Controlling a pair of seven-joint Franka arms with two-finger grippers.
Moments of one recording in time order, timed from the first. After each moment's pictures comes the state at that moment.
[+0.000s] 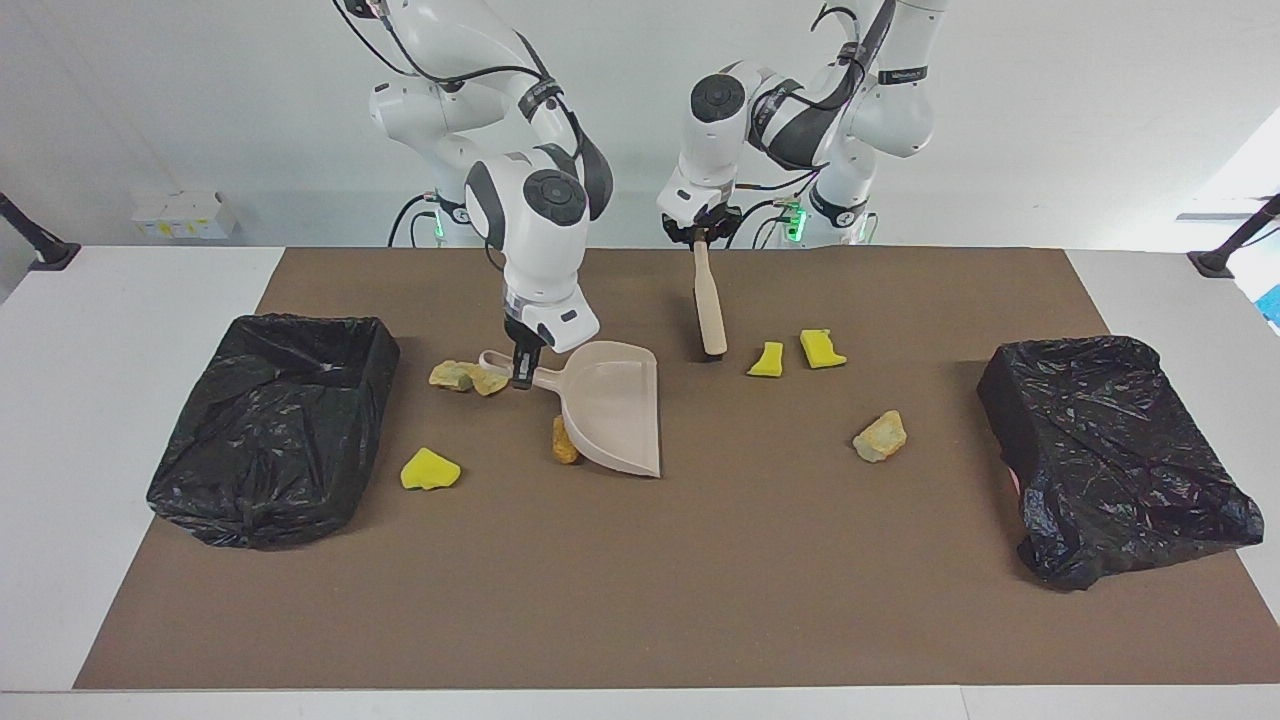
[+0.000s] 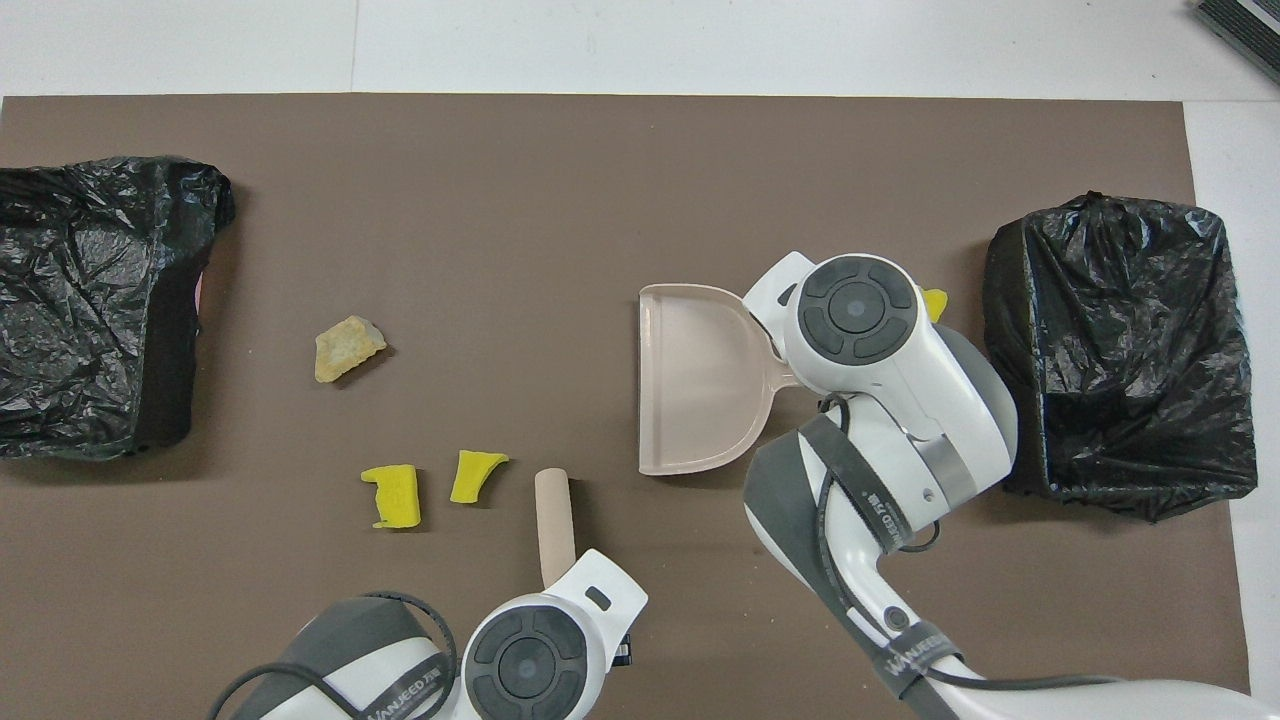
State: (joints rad) left arm -0.89 -0.21 -0.01 -2.38 -0.17 2.00 -0.83; right arm 0.31 0.19 0.12 -1.89 -0.27 1.98 -0.95
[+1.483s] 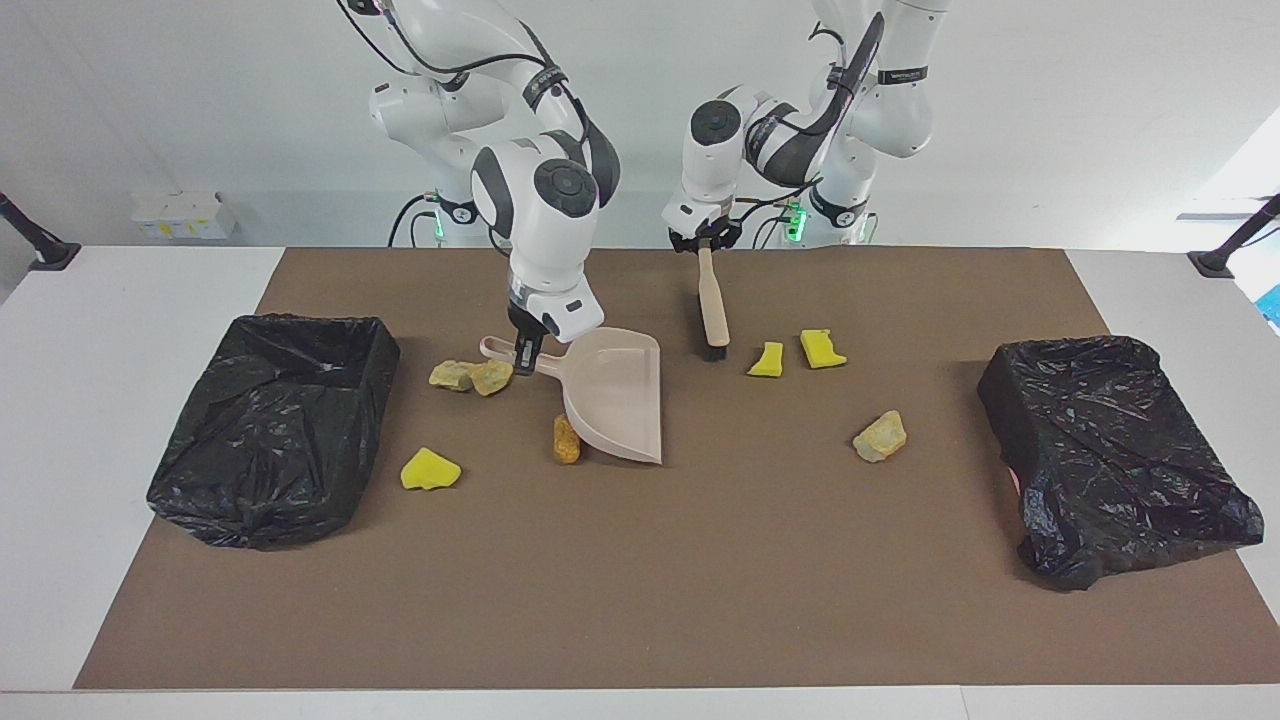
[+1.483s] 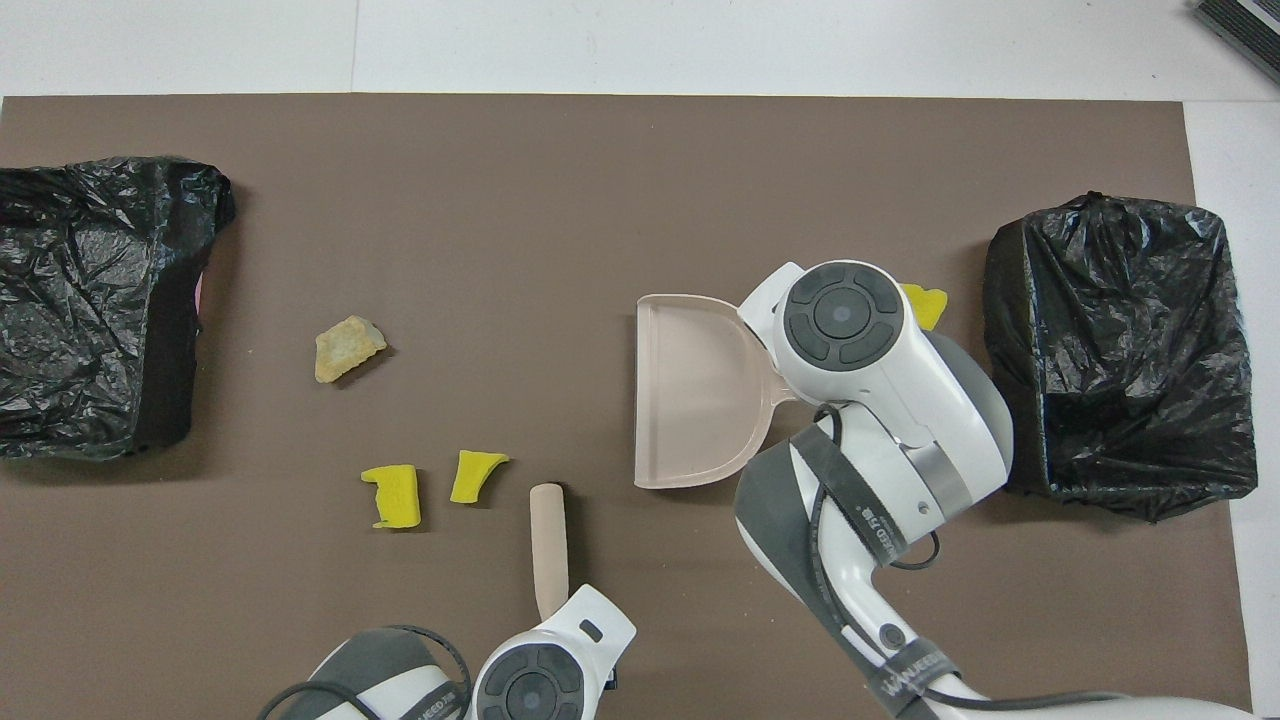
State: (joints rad) left arm -0.93 -0.21 -0.03 -2.53 -0.18 2.14 -0.84; right arm 0.33 0.17 0.13 -1.88 -0.27 1.89 -0.93
